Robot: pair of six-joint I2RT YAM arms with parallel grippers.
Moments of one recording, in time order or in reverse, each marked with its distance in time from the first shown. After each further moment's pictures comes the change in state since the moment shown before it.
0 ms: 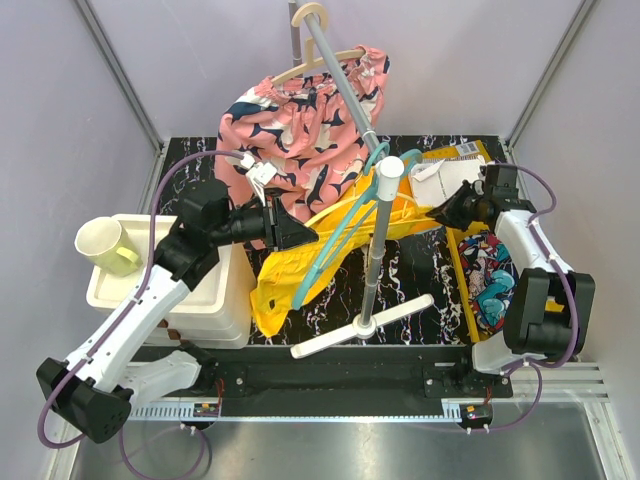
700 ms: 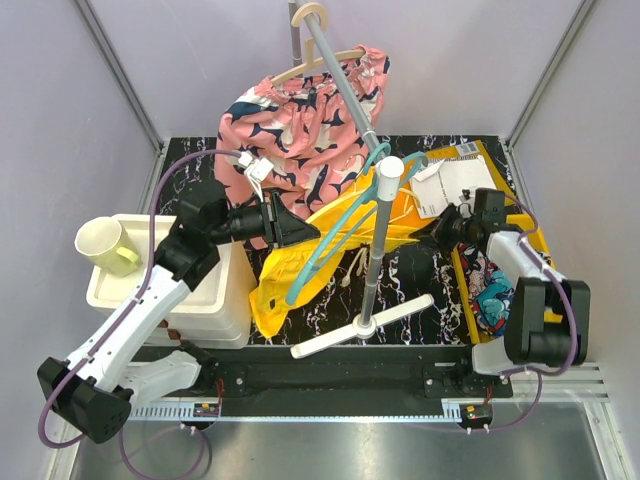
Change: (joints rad) left arm 0.004 0.001 -0.018 0.085 0.017 -0.111; right arm 0.026 -0.040 -0.220 0.136 -0.220 0.061
